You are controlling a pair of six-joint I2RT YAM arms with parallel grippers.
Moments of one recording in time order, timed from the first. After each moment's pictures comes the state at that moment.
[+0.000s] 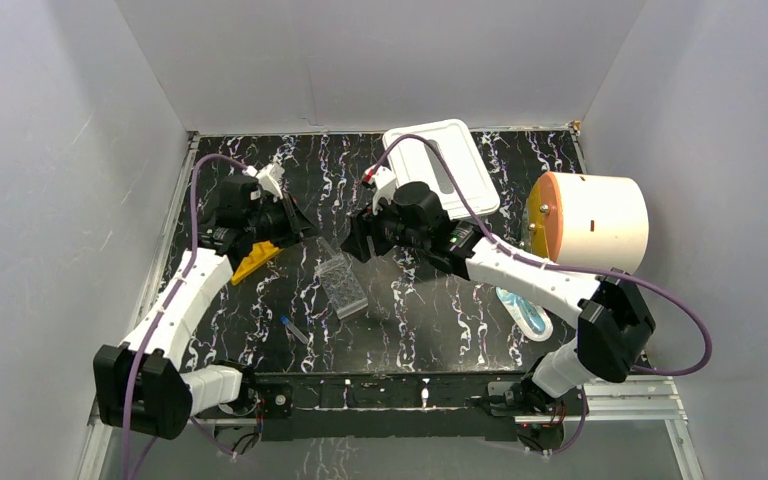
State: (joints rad) left arm -0.21 1.21 0.96 -0.45 0.52 -0.57; right arm 0.90 1.50 1.15 -0.04 -0.20 0.27
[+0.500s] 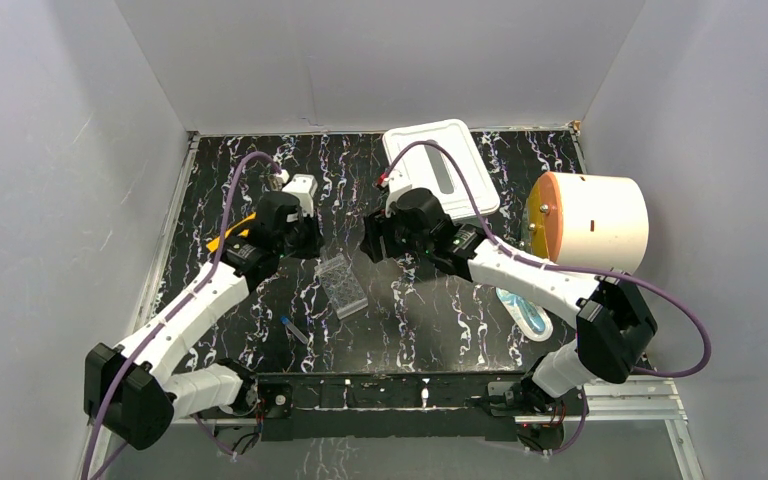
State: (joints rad) left arm -0.49 1.14 0.92 -0.45 -0.02 -0.29; right arm 0.88 1.48 1.10 -0.14 -0.02 0.31
